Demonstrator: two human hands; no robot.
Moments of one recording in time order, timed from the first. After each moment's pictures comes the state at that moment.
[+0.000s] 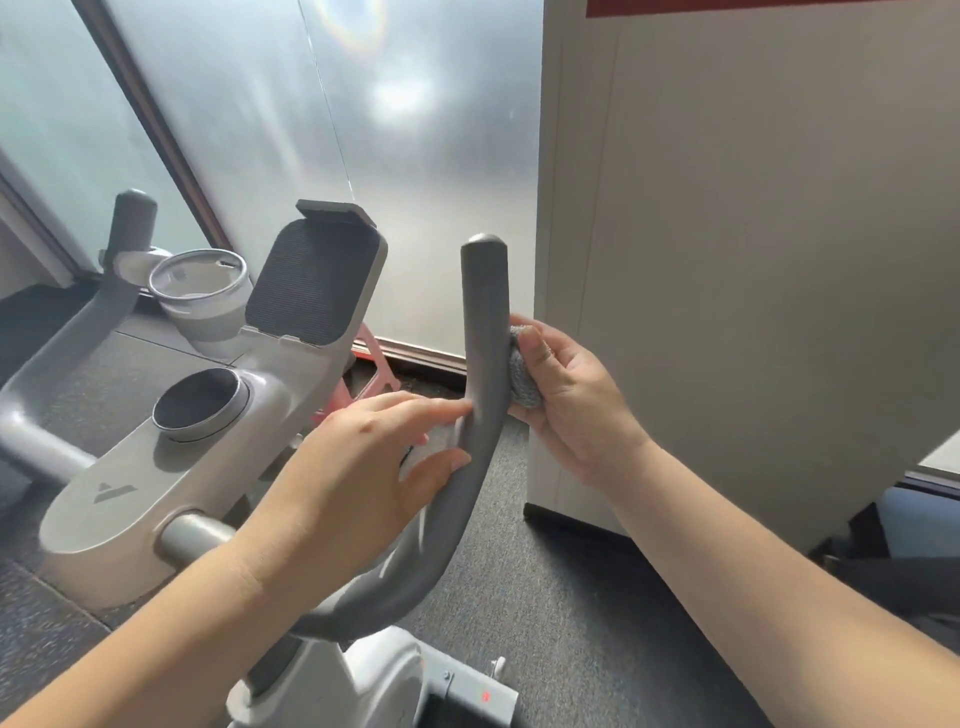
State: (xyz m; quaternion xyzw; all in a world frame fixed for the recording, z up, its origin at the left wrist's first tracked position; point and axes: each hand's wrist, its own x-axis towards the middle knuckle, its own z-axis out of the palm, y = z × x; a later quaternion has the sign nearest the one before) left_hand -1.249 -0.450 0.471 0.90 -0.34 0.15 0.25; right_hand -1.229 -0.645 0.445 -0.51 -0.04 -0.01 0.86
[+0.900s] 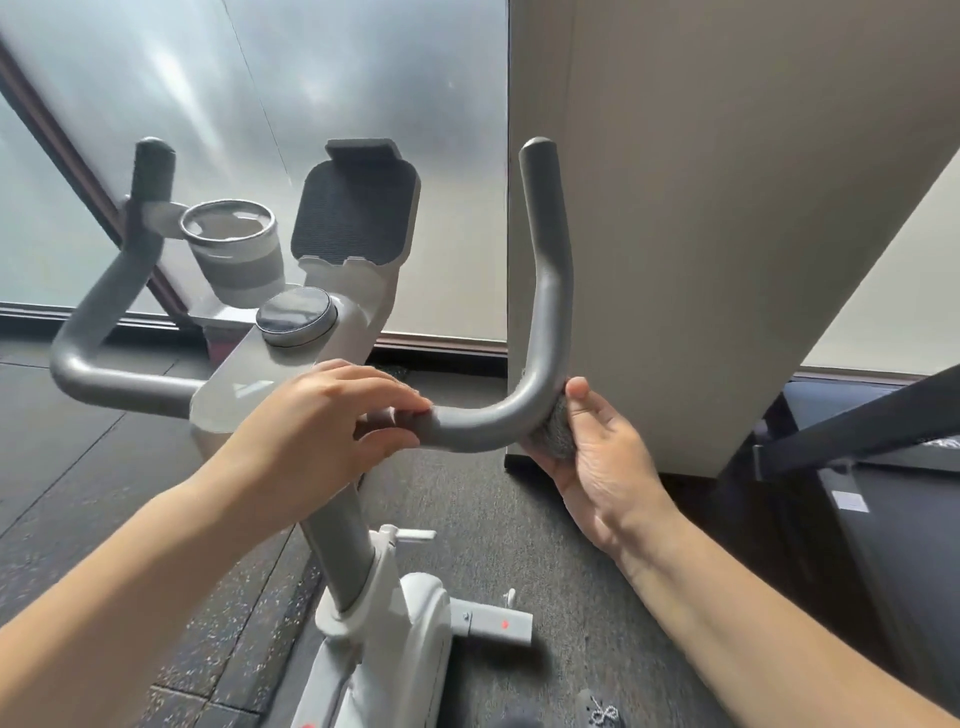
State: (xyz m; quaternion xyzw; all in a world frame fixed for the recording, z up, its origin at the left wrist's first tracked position) left_hand -1.264 -0.298 0.458 0.86 -0.46 0.08 0.21; right_hand -1.360 -0.500 0.397 -0.34 0.17 -0.17 0.91
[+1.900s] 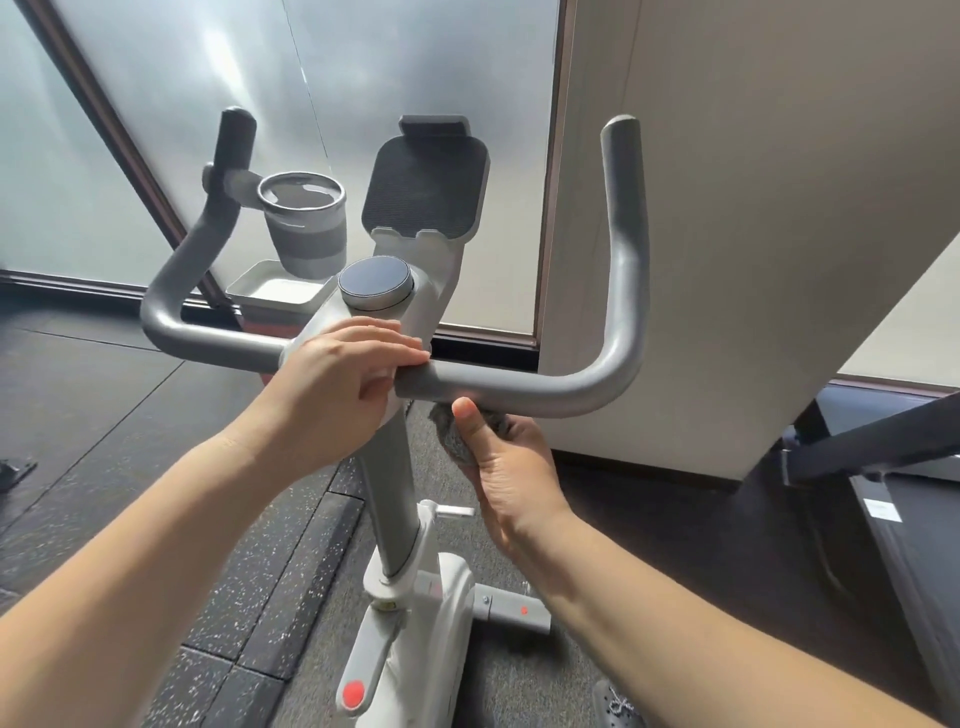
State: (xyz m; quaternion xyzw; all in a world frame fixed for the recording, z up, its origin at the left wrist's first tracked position) left_hand -1.232 -0.244 0.439 0.85 -0.43 0.16 0.26; right_hand -1.322 -0.375 0.371 -0.40 0.15 -0.13 0.89
